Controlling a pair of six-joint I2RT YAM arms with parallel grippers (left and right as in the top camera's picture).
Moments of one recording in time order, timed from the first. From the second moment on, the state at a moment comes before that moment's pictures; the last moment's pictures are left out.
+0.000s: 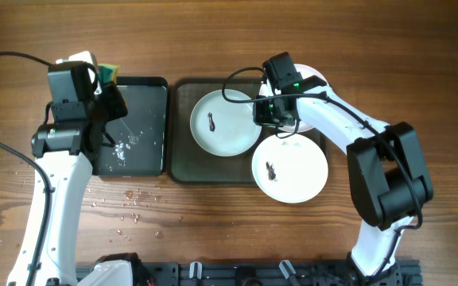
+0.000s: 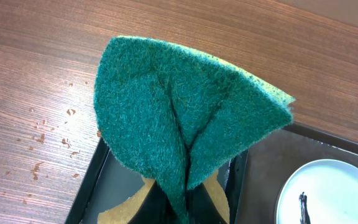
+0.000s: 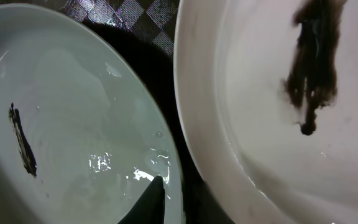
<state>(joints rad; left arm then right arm) 0.08 1.31 1.06 -0.55 -0.05 -0.22 0.41 1.99 1.32 -0.59 -0.20 0.45</state>
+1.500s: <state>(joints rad) 0.08 1.33 1.06 -0.47 -0.05 -0.15 0.47 1.99 1.32 -0.57 -0.20 0.45</state>
